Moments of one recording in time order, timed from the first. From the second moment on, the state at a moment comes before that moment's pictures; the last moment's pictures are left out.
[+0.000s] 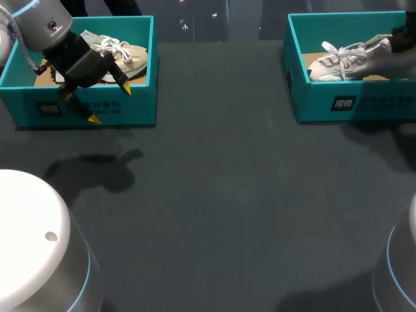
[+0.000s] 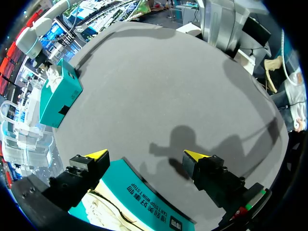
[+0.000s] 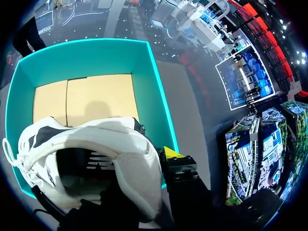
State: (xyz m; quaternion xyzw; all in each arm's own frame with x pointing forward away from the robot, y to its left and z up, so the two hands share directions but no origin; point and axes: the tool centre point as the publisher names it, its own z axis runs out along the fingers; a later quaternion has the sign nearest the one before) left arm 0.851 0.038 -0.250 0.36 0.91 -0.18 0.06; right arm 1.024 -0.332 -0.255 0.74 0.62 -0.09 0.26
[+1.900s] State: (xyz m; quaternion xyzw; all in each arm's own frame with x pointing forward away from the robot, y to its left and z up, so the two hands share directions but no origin) left arm 0.851 0.038 -0.250 0.36 0.91 -0.18 0.06; right arm 1.014 -0.337 -0.344 0.75 0.63 -0.10 0.18
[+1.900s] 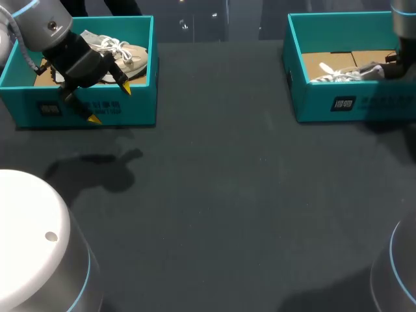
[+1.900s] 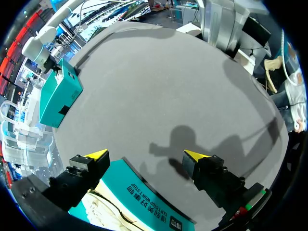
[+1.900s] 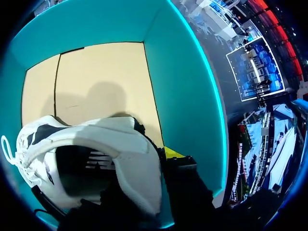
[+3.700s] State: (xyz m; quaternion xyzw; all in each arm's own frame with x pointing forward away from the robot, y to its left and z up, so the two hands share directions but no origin) left arm 0.851 0.038 -0.250 0.36 0.91 -0.18 0.06; right arm 1.020 -0.326 -0.324 0.74 0.65 -0.07 0.14
